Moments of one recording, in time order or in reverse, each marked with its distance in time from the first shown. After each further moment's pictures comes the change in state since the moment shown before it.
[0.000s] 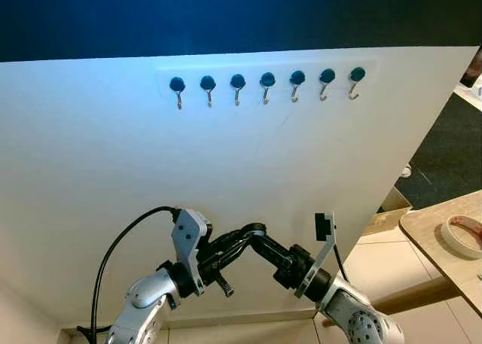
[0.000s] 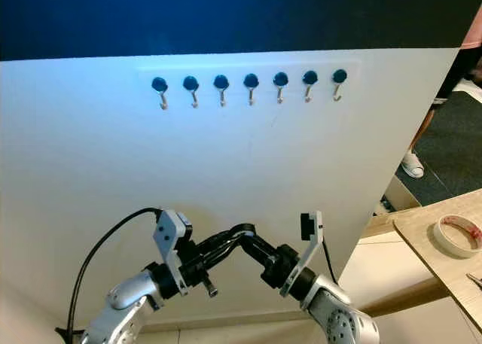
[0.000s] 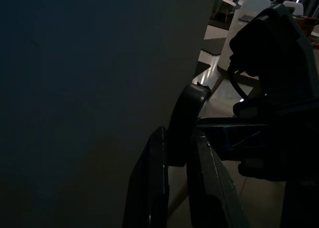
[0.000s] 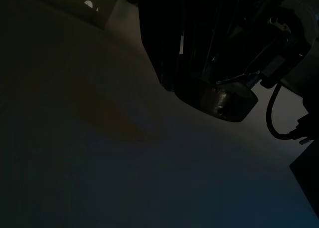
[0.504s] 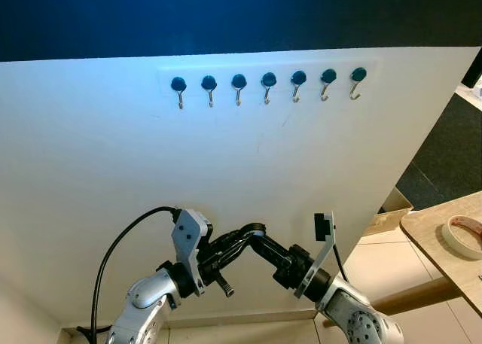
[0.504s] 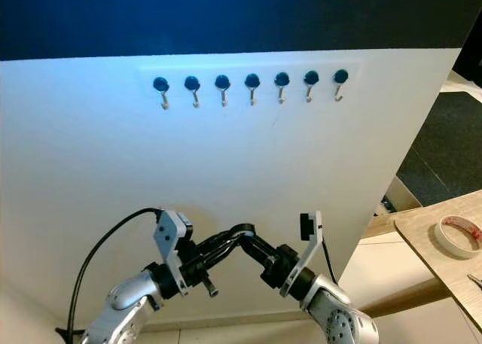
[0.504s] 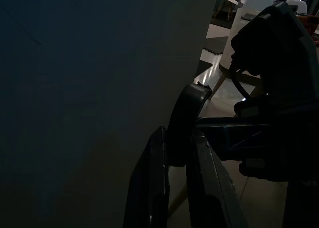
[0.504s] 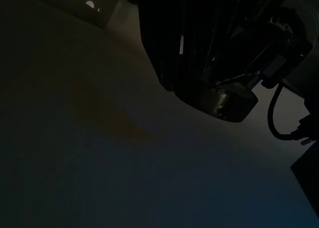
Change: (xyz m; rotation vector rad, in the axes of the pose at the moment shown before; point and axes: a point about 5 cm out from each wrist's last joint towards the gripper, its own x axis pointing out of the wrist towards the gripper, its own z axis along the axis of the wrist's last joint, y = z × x) left arm 0.000 0.000 0.000 0.001 0.002 0.007; right arm 0.001 0.000 0.000 -0.005 -0.002 -0.001
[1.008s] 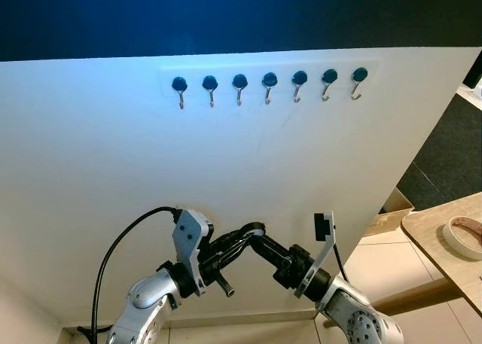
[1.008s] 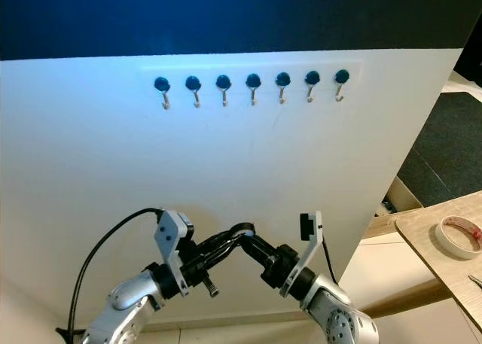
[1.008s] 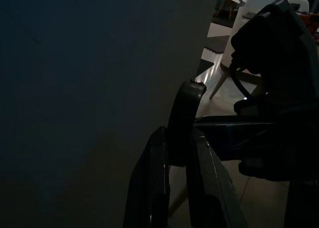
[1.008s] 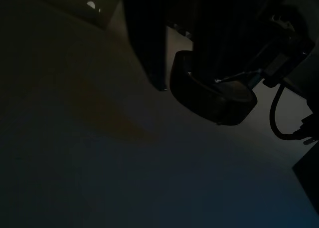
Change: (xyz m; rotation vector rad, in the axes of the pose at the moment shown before) left arm 0.000 0.000 0.000 0.005 0.003 0.005; right arm 0.000 -0.001 0.000 -0.001 -0.001 -0.009
